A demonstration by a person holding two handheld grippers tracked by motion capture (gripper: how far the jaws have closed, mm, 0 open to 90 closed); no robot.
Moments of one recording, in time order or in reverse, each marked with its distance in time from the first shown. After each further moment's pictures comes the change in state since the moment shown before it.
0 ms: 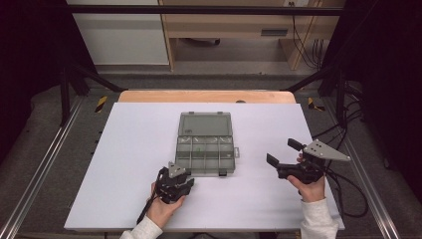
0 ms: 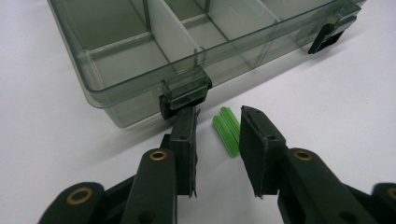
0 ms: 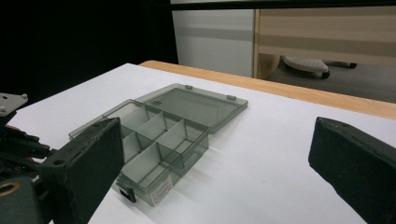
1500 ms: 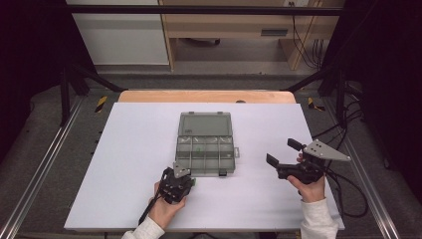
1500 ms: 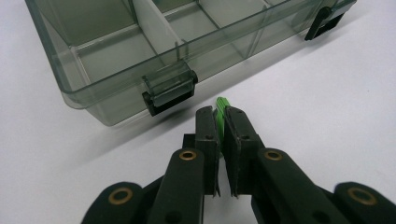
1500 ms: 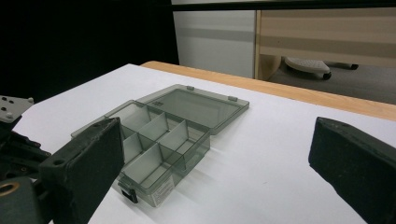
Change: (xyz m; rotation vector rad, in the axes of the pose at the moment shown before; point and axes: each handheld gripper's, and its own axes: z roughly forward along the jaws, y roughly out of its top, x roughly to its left) left arm -0.006 0.003 0.001 0.058 0.012 0.042; right arm 0.001 0.001 0.000 -0.006 0.002 -0.005
